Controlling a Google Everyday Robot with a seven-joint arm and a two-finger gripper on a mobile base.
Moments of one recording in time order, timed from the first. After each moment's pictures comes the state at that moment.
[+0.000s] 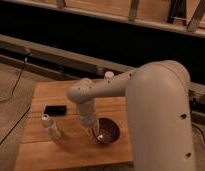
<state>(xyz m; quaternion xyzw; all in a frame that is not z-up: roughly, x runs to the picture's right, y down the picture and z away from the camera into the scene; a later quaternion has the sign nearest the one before) -0.019 0.247 0.732 -0.40 0.36 0.44 0.72</state>
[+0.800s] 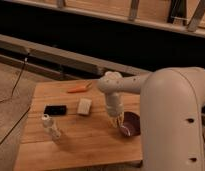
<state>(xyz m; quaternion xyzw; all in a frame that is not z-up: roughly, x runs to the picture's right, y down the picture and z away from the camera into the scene) 0.105 0.198 0.792 -0.33 0.40 0.54 0.66</state>
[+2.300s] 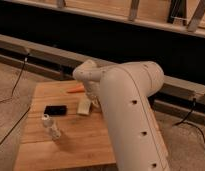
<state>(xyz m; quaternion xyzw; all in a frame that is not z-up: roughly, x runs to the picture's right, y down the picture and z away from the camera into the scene) -0.030 0.117 0.868 -0.31 0.29 0.39 0.82</state>
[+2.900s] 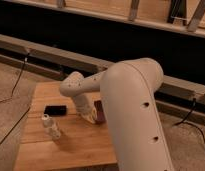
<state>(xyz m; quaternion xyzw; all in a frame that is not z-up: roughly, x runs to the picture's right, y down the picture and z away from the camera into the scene) -0.042 0.199 0.790 -0.39 0.28 0.18 0.86</state>
